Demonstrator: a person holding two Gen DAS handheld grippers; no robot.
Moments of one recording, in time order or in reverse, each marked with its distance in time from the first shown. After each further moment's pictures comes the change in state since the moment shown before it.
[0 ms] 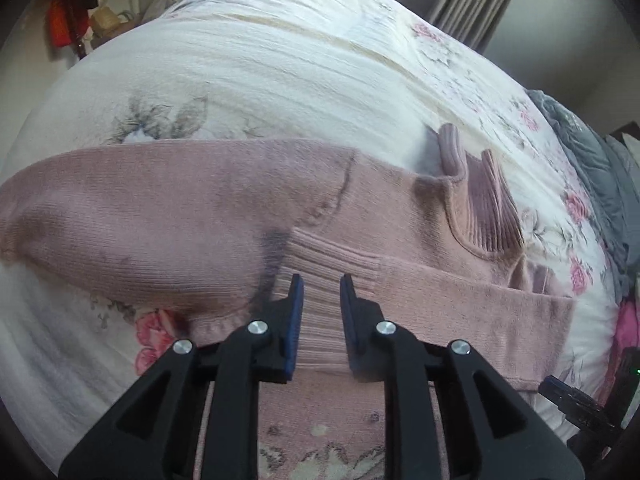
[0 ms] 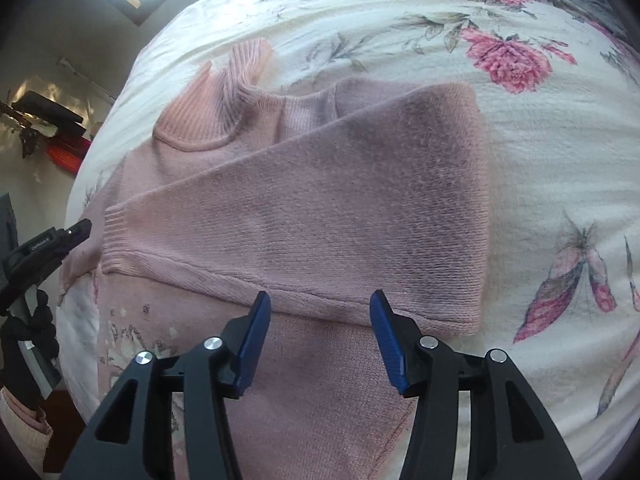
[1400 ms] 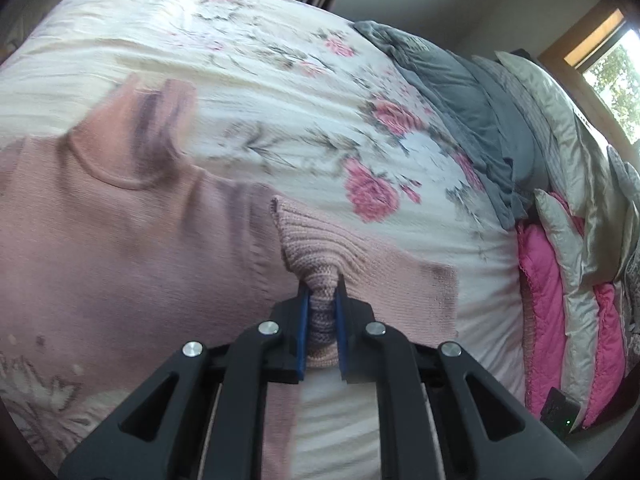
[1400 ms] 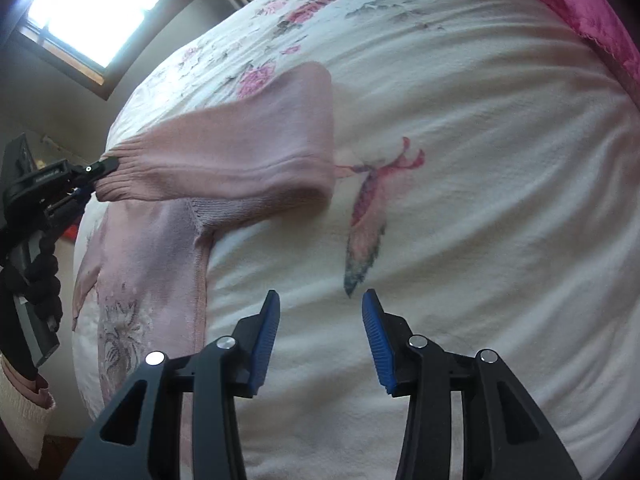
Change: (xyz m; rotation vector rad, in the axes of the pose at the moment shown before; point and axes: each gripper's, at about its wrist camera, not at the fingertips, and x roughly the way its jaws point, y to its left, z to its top) left arm -0.023 -0.283 -0.092 0.177 0.044 -0.324; right arm -0.138 -0.194 -0.117 0.190 -0.146 0.020
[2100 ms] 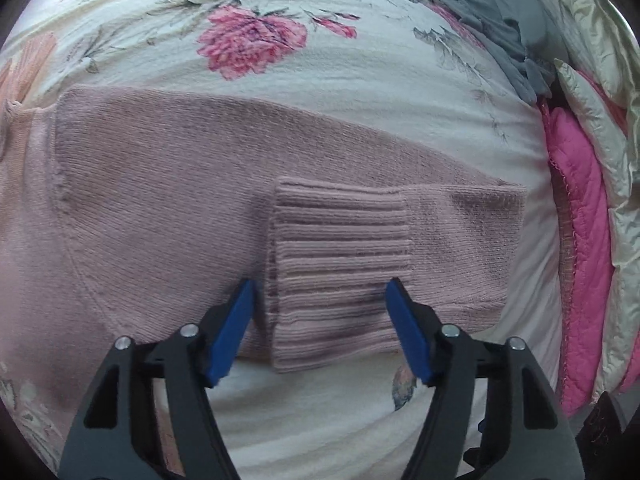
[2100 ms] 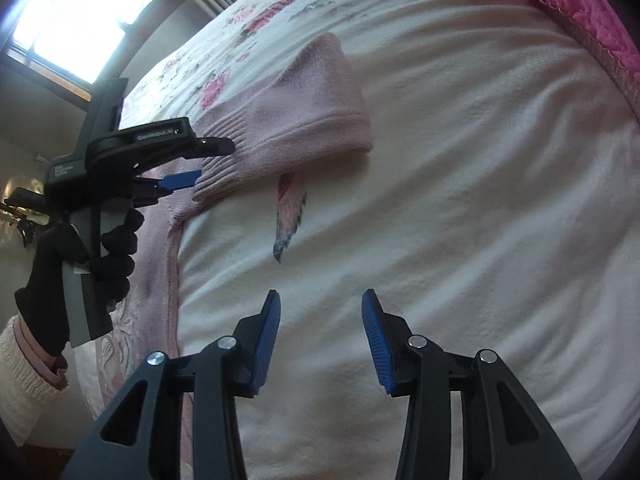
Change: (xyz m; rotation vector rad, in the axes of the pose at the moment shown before) left arm 0.159 -0.123 -0.054 0.182 0.341 0.038; right arm -0.026 -0.060 -0.029 0.085 -0.003 -0.012
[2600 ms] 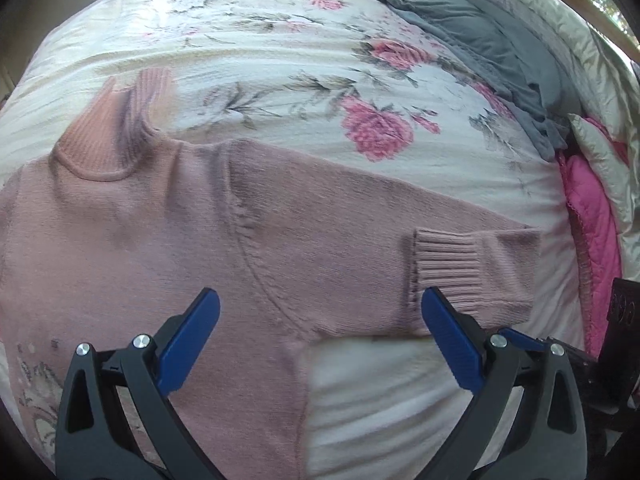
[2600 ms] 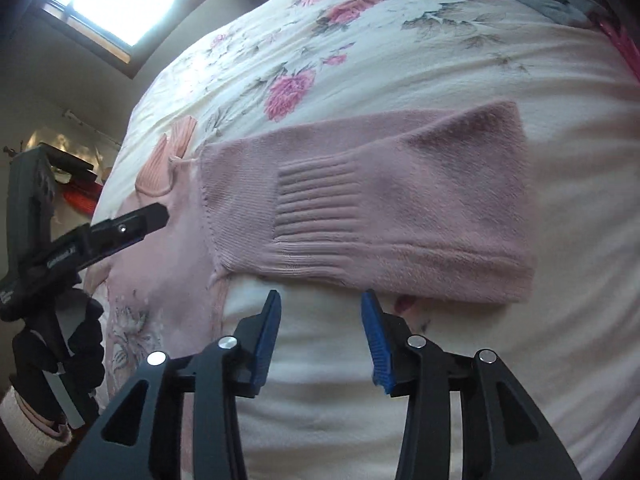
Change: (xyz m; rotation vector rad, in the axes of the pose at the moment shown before) left arm -0.103 0.070 -0.019 -0.020 -0.197 0.125; right arm 0.048 0.072 0.081 -0.164 0.040 0.086
